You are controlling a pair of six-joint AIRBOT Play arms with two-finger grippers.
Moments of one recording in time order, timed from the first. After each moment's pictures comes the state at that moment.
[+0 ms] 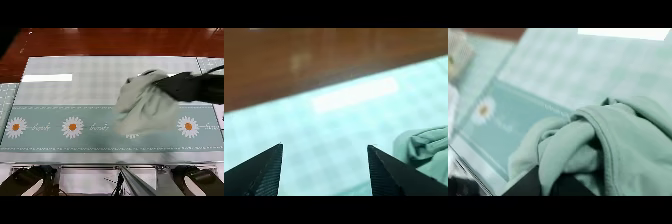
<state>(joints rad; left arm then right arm) -0.43 -0.78 1.58 1.52 -1.20 -1.63 0.23 -0.77 1.10 -0.79 1.13 1.37</state>
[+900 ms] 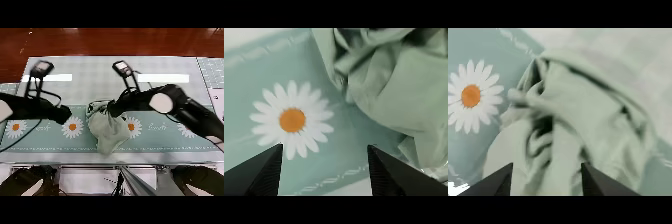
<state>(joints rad) -0.43 -0.80 0.90 1.46 -1.29 -1.64 0.68 -1.14 1.10 -1.29 0.84 1.57</state>
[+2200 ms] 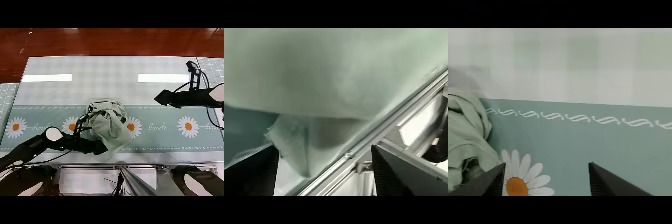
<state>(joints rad) -0.60 -1.05 0.32 0.43 -0.81 -1.22 0.03 -1.02 0.83 -1.03 0.98 1.46</state>
